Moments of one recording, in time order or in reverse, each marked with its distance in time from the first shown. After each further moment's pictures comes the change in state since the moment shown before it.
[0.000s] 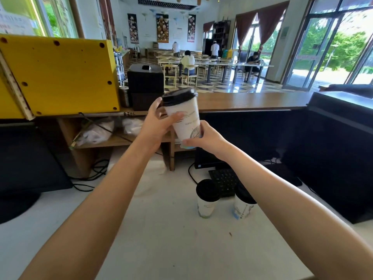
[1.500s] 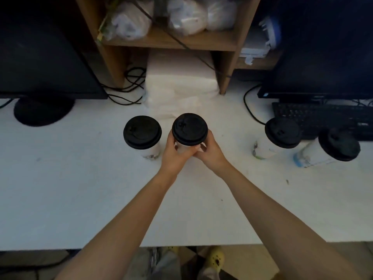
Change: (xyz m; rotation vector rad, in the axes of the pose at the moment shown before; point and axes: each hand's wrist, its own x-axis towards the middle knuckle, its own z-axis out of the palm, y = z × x) left_hand -0.140 -0.221 -0.141 0.181 0.311 -0.416; right_hand -0.037 0.173 0.245 0.262 -0.144 0.276
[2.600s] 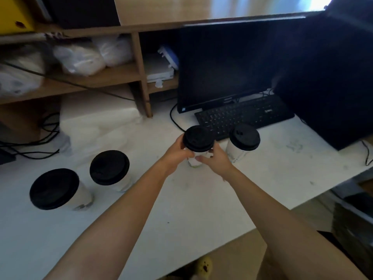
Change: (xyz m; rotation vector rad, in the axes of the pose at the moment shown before) left_hand 0.051 0.027 0.184 0.202 -0.627 -0.188; right_hand -0.054 0.012 -0.188 -0.169 0.419 0.202
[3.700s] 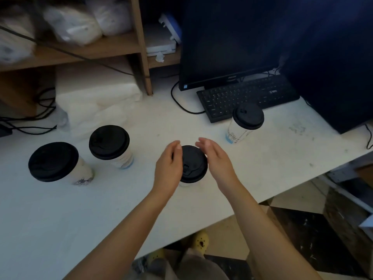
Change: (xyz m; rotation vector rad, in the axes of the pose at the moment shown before) left_hand -0.119 -0.020 0.031 0.212 0.465 0.120; right_hand -0.093 -0.021 0.021 0.260 0.052 0.060
